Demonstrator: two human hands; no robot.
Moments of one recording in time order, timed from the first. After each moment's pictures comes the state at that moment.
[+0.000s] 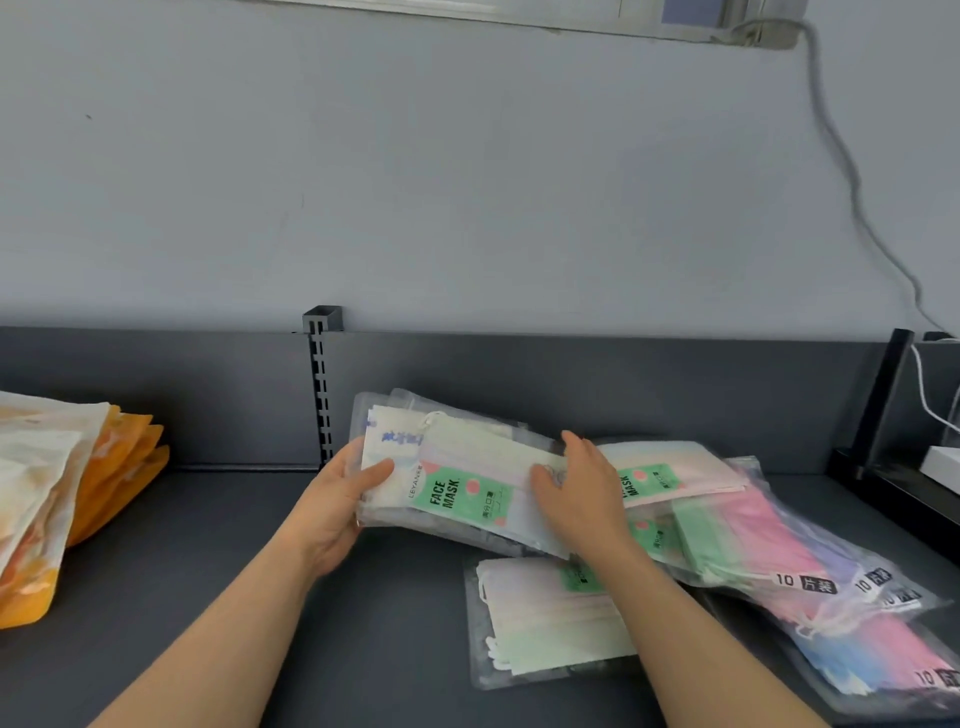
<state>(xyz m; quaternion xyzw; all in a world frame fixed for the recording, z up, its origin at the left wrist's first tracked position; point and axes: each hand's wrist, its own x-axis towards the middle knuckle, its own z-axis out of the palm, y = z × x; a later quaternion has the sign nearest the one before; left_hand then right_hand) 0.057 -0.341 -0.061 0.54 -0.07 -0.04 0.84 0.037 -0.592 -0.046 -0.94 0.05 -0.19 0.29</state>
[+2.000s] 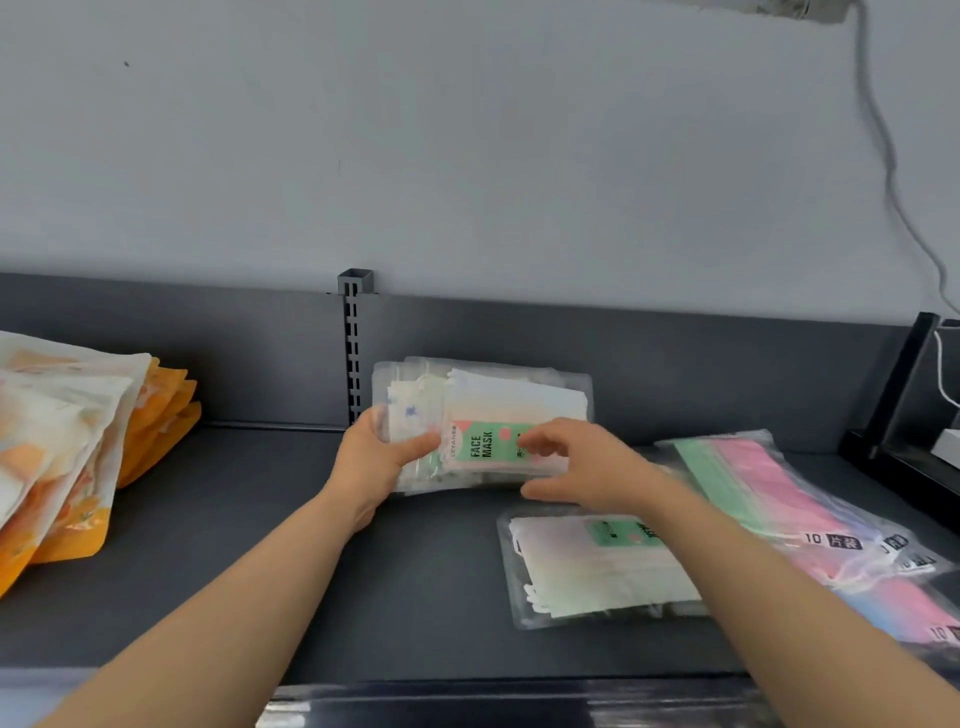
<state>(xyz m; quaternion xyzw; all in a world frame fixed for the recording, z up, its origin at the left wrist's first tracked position) 0.062 -0.333 -0.075 0.67 -0.05 0.06 0.74 0.014 -0.581 -0.017 -0.96 -0.18 -0.04 0.22</state>
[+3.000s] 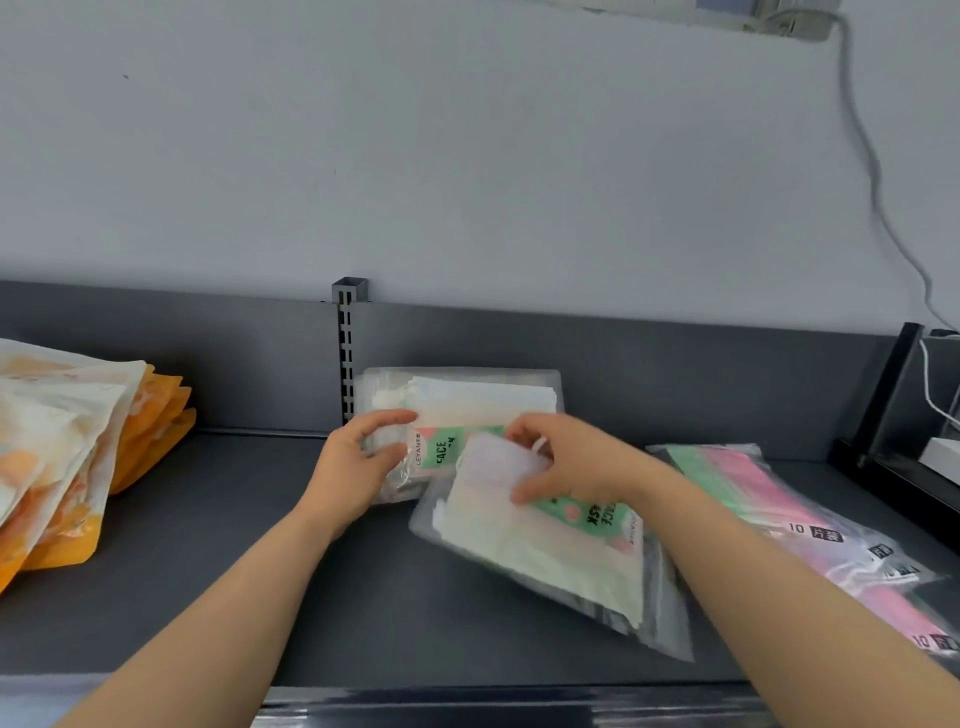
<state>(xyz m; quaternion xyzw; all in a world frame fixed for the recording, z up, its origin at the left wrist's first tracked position) 0.043 -0.324 -0.067 0.74 -0.12 0.16 0.64 0.017 -0.579 0.003 -0.94 -0.18 0.05 0.30</state>
